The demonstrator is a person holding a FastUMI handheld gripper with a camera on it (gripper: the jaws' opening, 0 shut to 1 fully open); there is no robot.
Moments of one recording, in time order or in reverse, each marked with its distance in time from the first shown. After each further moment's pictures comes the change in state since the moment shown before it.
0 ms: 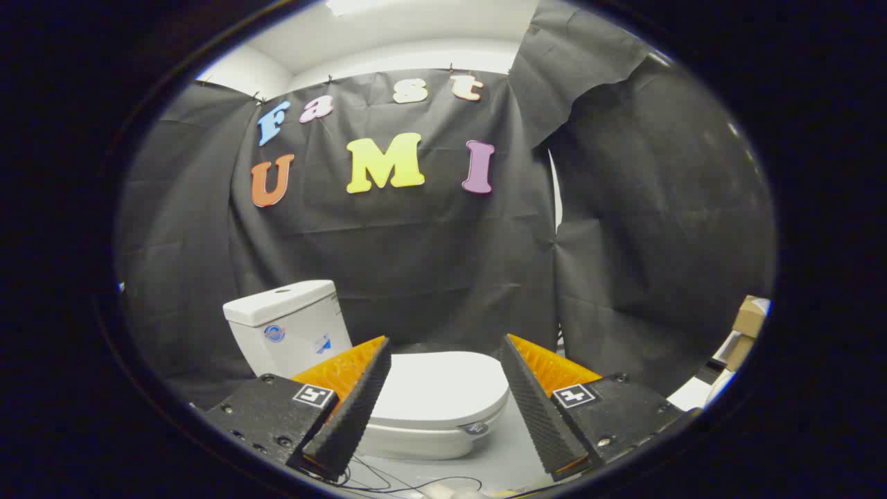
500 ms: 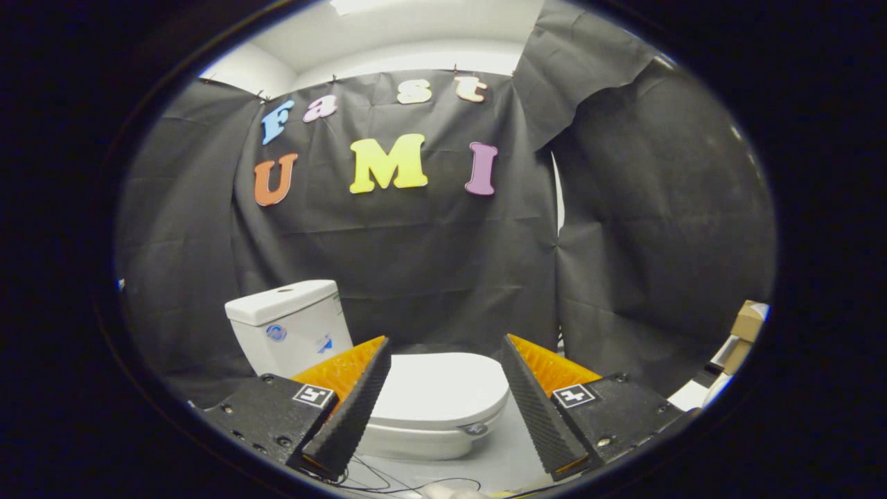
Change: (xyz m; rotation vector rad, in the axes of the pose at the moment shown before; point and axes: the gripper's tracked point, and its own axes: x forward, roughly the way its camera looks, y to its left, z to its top) arm -0.002 0.004 0.000 -0.011 0.001 0.008
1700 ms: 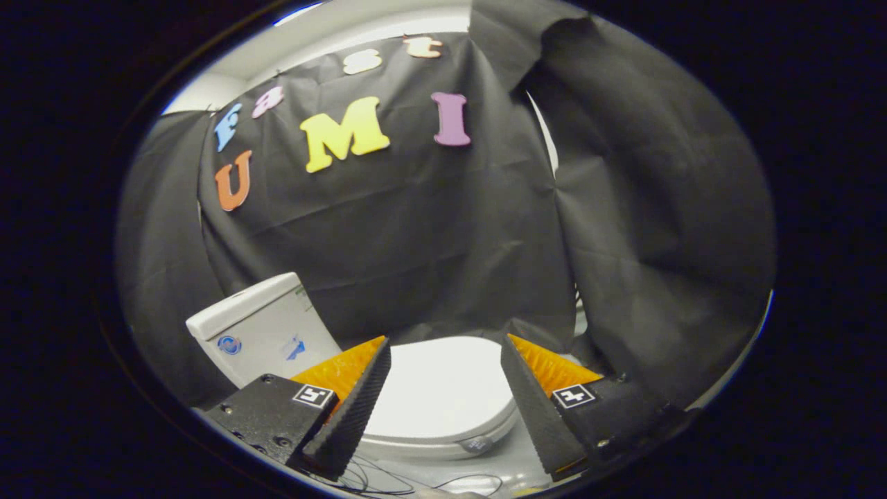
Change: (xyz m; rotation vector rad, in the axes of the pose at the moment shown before) arm 0.151 -0.074 -0.074 0.244 0.210 0.026
